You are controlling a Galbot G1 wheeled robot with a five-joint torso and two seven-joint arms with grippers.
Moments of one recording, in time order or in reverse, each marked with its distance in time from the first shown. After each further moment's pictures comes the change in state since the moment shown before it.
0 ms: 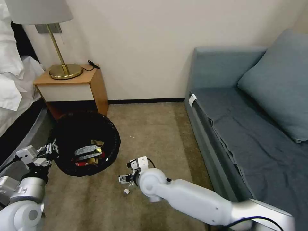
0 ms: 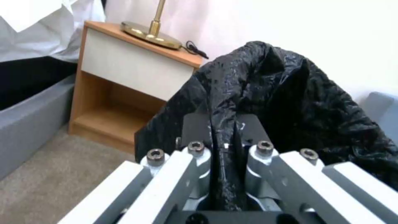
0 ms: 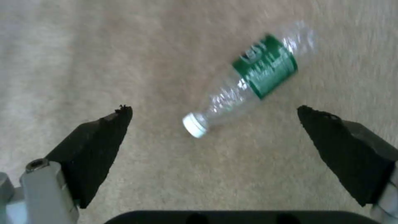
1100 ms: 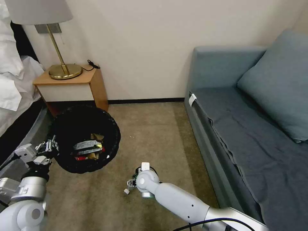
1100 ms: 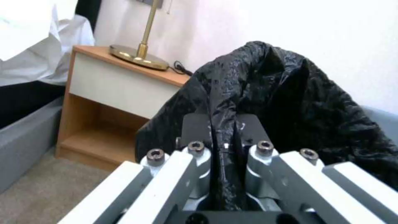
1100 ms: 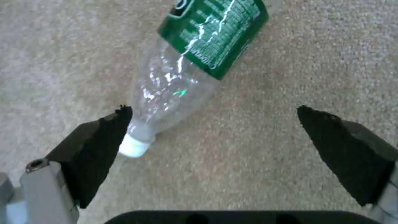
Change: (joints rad) left arm -0.012 -0.057 -0.008 -0.029 0.047 -0.049 0.069; right arm -0.092 0.148 0.113 -0.370 -0.074 0.058 -0.064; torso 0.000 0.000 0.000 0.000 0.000
